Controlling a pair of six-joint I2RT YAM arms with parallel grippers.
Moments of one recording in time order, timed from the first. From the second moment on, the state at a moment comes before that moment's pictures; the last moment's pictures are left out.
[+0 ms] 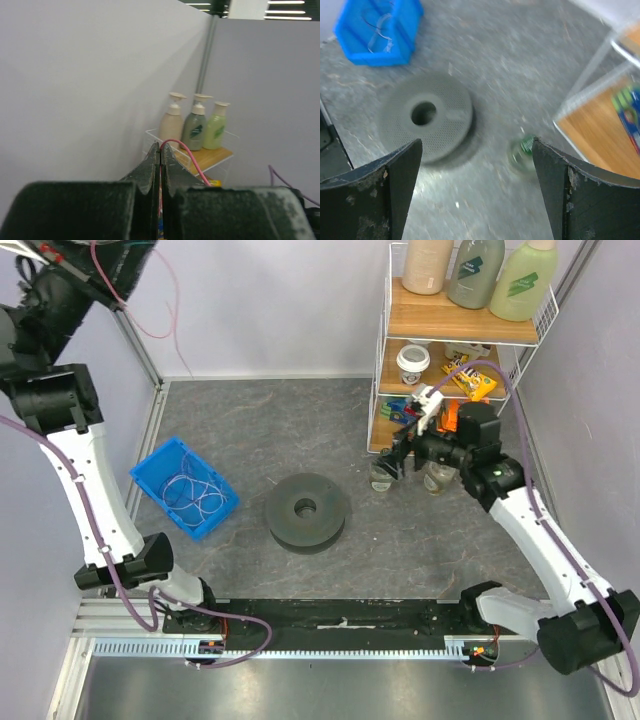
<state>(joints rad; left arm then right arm) 0.33 1.56 2.35 0.04 0.85 -0.83 0.26 1.10 1.07 -0.39 -0.62 -0.12</state>
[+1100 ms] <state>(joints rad) 0.08 1.36 2.14 0.00 0.87 -0.70 1.07 1.87 1.40 0.79 -0.23 -0.27</state>
